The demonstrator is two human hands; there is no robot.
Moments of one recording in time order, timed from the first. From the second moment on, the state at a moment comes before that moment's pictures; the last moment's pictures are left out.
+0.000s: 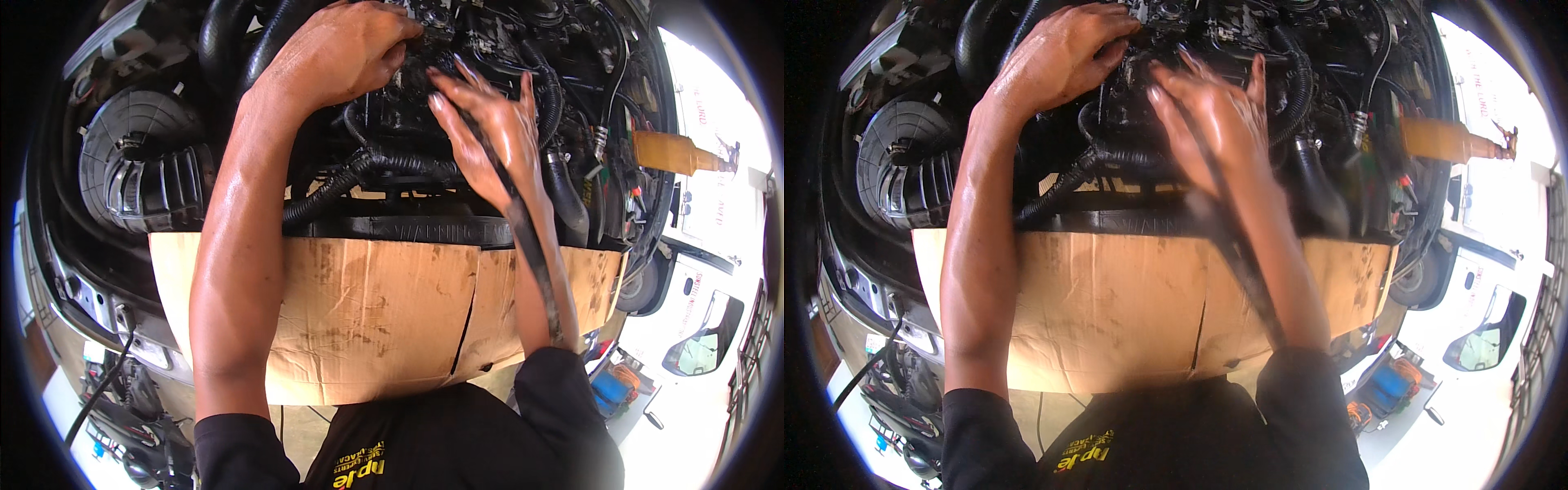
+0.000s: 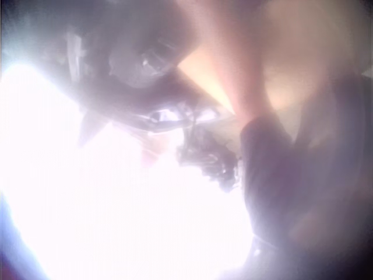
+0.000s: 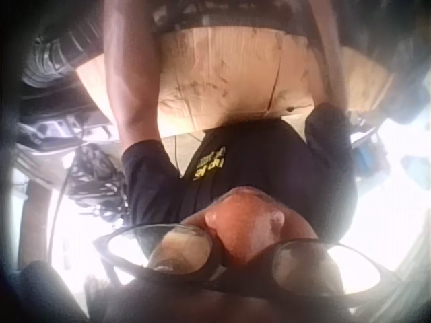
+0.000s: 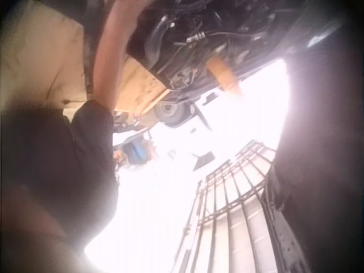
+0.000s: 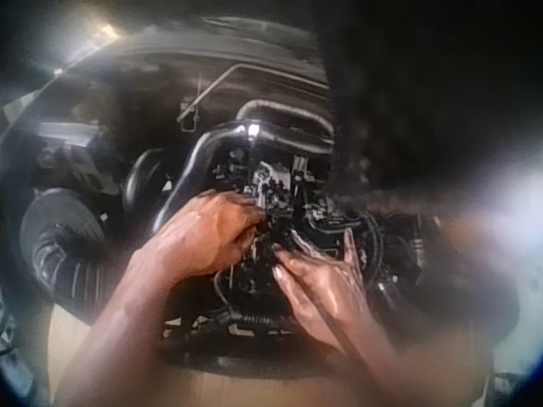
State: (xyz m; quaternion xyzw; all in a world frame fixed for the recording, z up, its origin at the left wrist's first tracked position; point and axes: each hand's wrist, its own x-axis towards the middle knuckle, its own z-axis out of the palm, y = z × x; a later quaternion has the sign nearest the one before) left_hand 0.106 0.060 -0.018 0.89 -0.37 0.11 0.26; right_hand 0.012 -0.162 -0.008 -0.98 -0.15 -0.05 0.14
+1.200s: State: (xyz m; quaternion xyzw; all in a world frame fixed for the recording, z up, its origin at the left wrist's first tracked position) left_hand 0.106 0.059 -0.021 0.90 -0.37 0.08 0.24; right_hand -0.015 -0.167 -0.006 -0.98 -0.14 -0.04 0.14
